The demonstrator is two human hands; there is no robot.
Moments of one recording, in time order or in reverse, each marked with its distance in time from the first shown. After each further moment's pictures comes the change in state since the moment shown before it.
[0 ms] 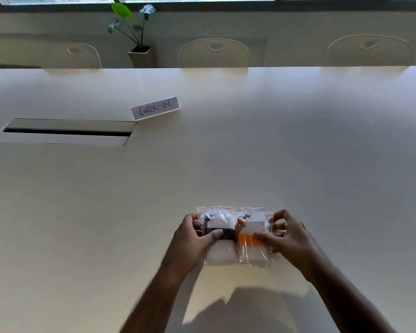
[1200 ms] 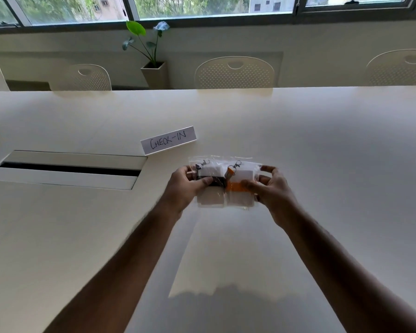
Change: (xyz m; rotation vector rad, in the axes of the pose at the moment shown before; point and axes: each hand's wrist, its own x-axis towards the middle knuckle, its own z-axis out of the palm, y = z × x) left_hand 0.280 0.099 -0.097 -0.314 0.047 0.122; right_hand 0.273 -0.142 0.071 0.422 -0.007 -0.121
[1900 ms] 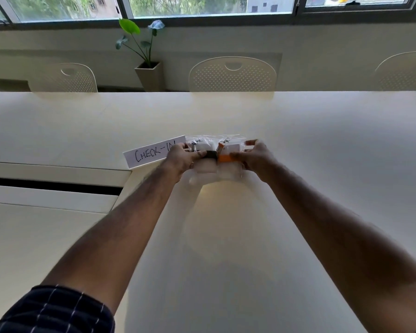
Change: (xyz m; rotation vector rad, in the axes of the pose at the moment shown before) left_hand 0.203 -0.003 0.016 0.023 0.027 -0.070; right_hand 0.214 -0.019 0.019 -0.169 0.001 0.045
